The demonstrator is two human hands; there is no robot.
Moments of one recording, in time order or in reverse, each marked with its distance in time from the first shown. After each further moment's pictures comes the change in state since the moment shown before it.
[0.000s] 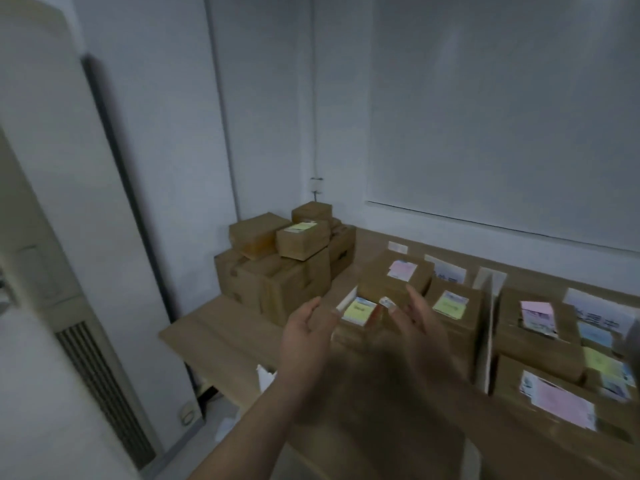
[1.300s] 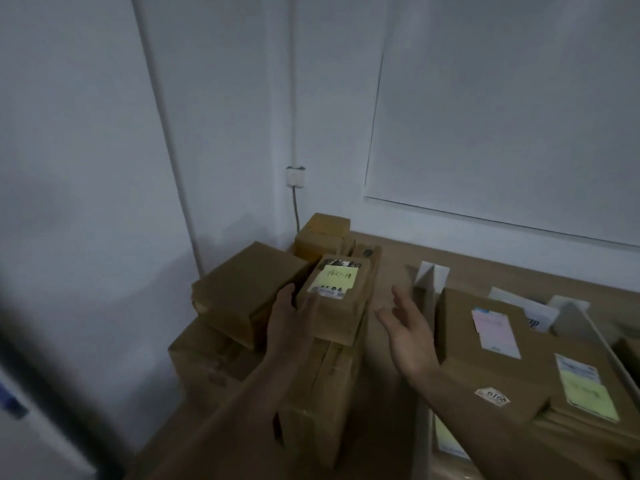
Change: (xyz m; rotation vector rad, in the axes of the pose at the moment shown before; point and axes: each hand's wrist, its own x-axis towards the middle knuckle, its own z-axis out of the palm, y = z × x) left_hand 0.519 -0.068 -0.065 0.104 -0.176 -0.024; right_hand 0.363 0.031 0.286 0.064 0.154 0.224
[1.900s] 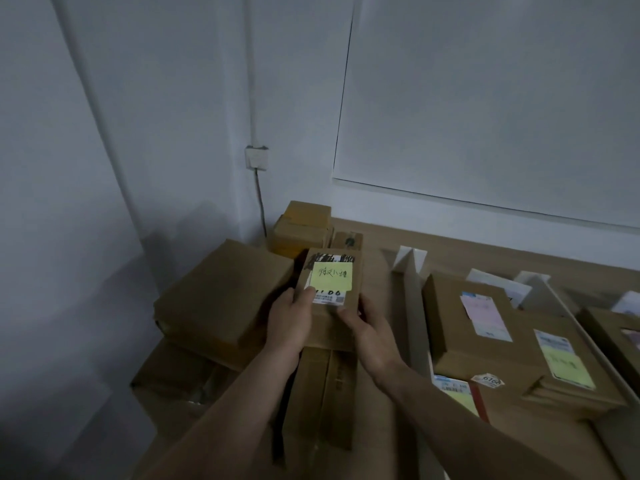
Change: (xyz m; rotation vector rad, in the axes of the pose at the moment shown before) left_hand 0.078 -0.023 0.007 -0.185 -0.243 -0.190; right_hand 0.040 0.016 0.078 -0.021 -0.042 0.181
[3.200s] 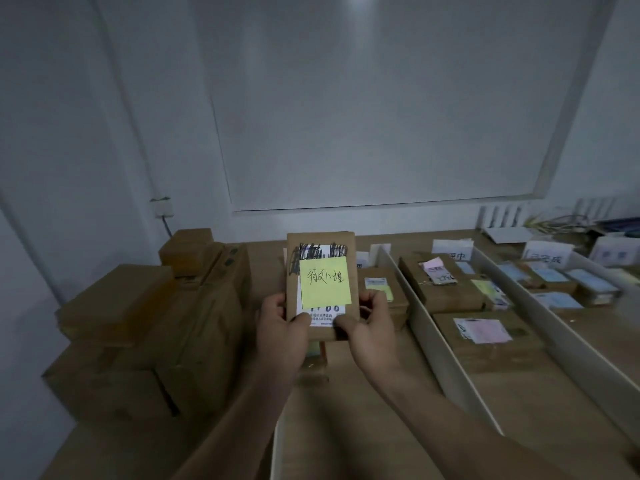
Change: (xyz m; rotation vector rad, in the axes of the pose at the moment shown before) left_hand -0.323 -0.023 0.198 0.096 -0.018 0.367; right_hand -0.286 0.047 -0.248 0.165 0.514 -0.138
